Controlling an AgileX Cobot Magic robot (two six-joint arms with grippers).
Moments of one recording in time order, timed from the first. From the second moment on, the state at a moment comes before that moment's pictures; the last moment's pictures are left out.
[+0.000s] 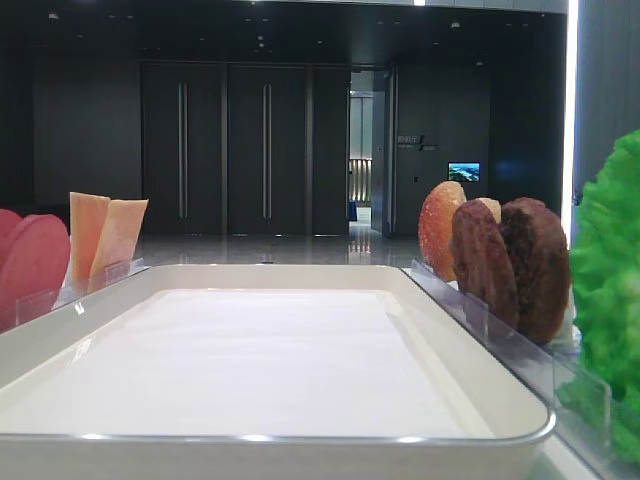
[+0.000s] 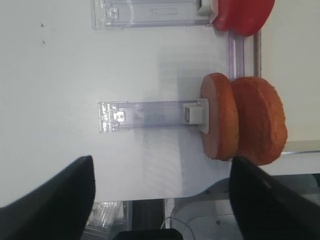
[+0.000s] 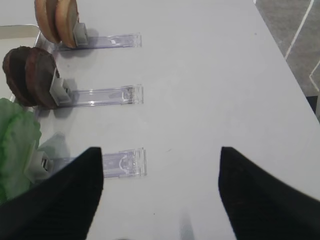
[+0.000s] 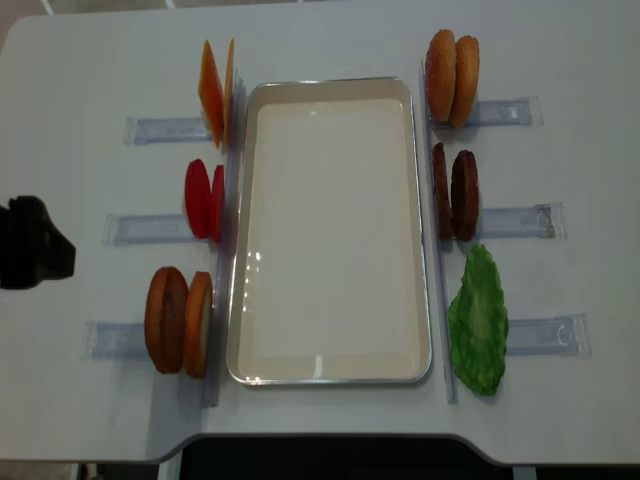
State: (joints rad) left arm 0.00 0.99 -0.93 -0.03 1.24 0.01; right arm -0.05 -0.01 -0.51 0.06 1.13 -0.04
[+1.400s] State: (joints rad) left arm -0.45 1.12 -0.96 0.09 1.24 -0.46; right arm -0.05 -0.01 -0.51 0.06 1.13 -0.04
